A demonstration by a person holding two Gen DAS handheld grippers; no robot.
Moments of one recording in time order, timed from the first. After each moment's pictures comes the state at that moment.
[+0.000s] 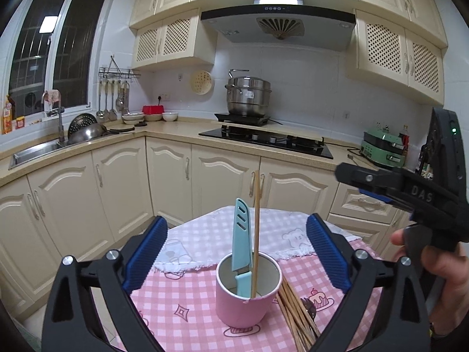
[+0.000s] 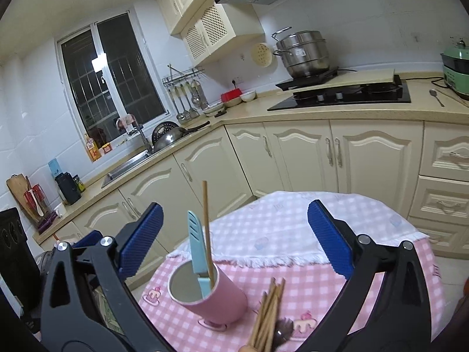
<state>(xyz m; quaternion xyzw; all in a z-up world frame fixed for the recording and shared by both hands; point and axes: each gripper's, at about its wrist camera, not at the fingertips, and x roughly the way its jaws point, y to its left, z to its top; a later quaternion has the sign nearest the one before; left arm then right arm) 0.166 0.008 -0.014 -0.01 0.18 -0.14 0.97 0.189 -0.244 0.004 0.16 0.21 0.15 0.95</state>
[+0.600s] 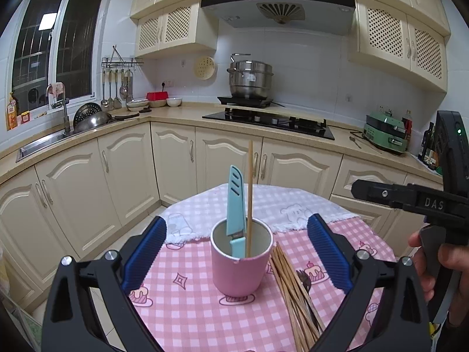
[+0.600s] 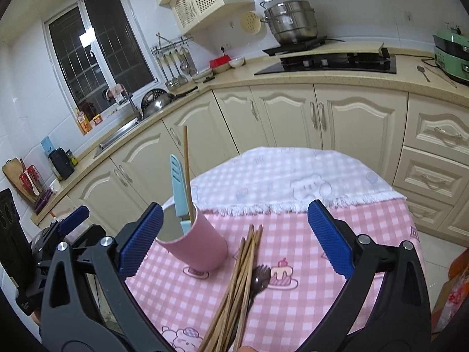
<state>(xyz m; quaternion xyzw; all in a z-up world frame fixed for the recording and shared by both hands) 0.136 0.000 -0.027 0.01 0.22 -0.13 0.97 0.157 -0.260 -0.020 0.15 0.30 0.14 0.93</state>
